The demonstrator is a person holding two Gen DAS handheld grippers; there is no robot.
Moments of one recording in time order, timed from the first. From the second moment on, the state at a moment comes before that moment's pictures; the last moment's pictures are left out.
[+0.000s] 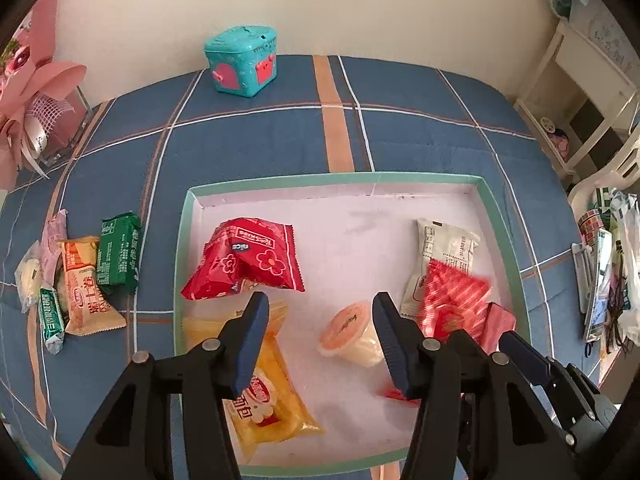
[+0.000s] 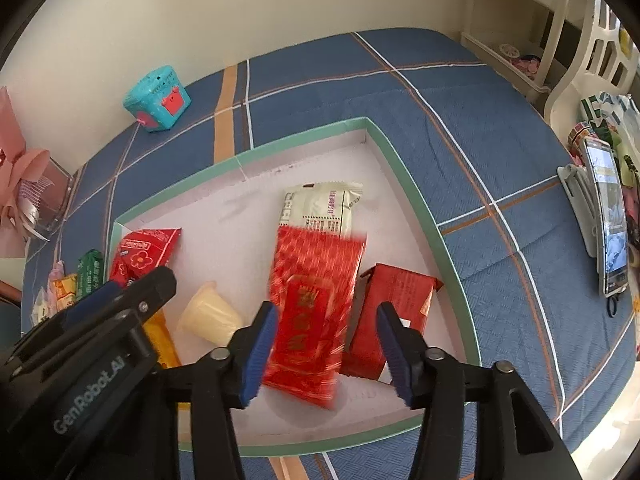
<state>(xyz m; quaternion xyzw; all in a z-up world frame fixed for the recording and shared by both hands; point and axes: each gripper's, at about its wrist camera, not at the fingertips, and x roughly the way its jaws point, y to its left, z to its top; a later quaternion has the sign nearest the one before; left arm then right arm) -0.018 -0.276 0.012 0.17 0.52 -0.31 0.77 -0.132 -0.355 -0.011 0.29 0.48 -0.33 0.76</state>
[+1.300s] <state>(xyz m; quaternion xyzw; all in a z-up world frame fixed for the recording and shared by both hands) 0.018 -0.161 0.002 0.12 0.53 -0.21 0.81 -0.128 -0.338 0.017 0.26 0.46 -0.31 0.79</state>
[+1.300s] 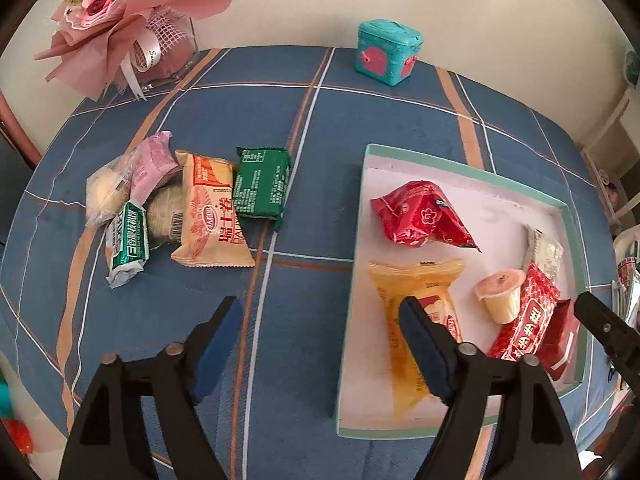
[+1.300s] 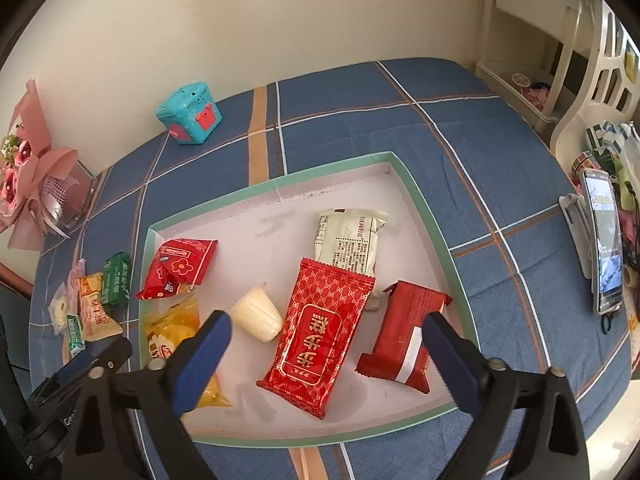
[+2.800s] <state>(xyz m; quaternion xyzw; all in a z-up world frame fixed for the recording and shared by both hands) 0.079 -0.043 0.025 0.00 0.51 -0.12 0.85 -0.033 -0.205 0.032 0.22 0.43 -0.22 0.85</state>
